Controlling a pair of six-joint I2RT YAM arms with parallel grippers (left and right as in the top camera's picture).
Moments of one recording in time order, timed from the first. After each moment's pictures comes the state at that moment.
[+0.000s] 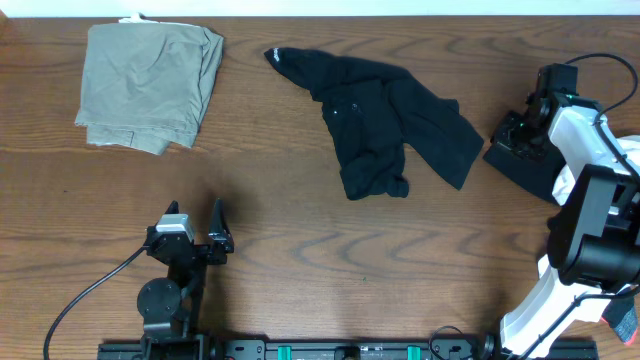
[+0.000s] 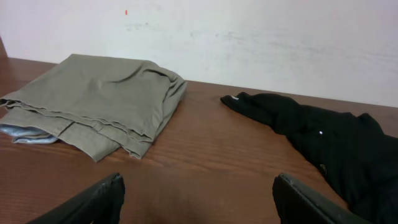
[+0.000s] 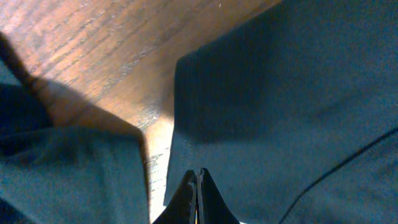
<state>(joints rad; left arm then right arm) 0.04 0.01 0.02 -0.11 0.09 -0.15 -0.21 2.00 1.38 -0.71 -0.08 0.37</state>
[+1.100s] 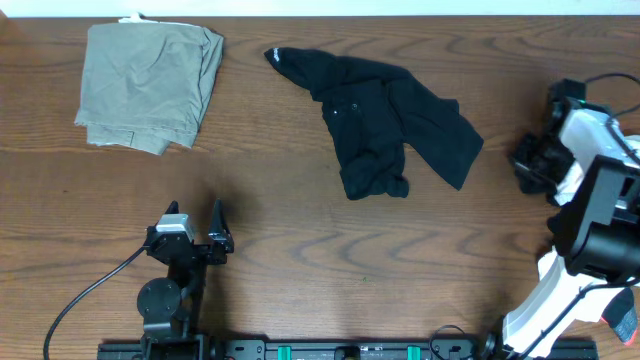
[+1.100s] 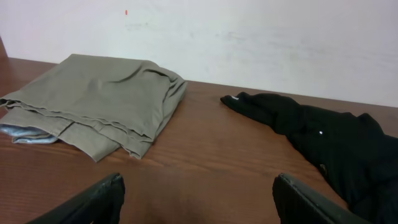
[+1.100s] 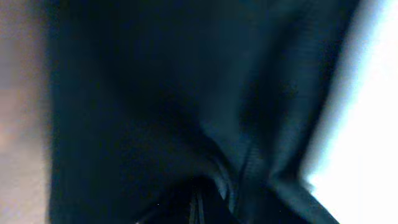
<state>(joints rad) 0.04 0.01 0.02 -0.11 0.09 -0.15 -0.31 2.06 1.39 -0.87 0.15 0.39</state>
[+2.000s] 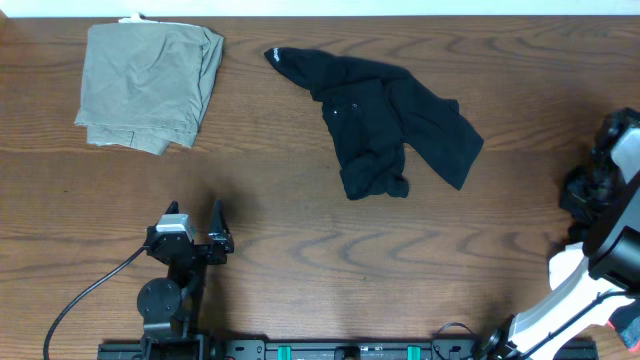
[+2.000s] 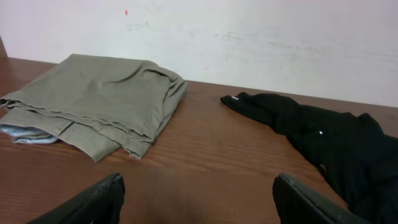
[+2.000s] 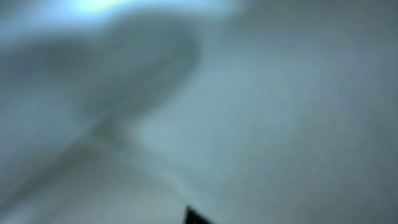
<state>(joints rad) 0.04 0.01 0.02 -0.11 0.09 -0.15 -0.55 2.07 1.38 -0.95 0.47 0.43</state>
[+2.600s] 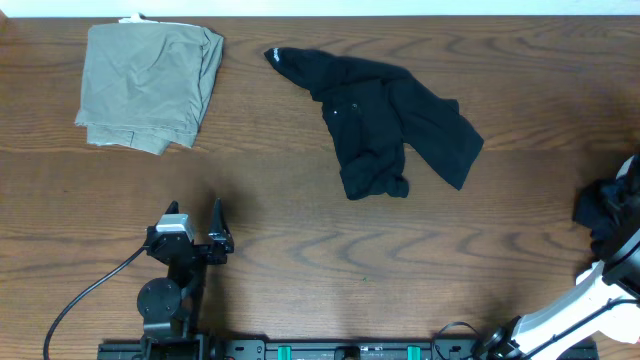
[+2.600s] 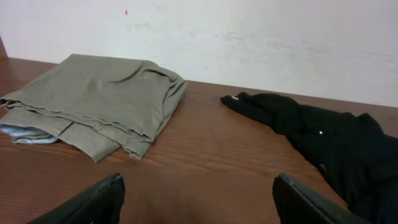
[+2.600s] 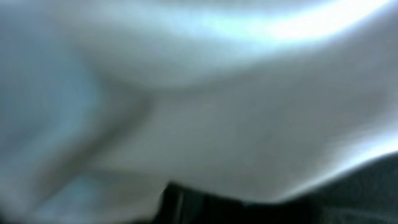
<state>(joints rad) 0.04 0.01 0.02 -0.11 0.09 -0.15 -0.67 2.07 1.50 -1.01 0.38 0.42</state>
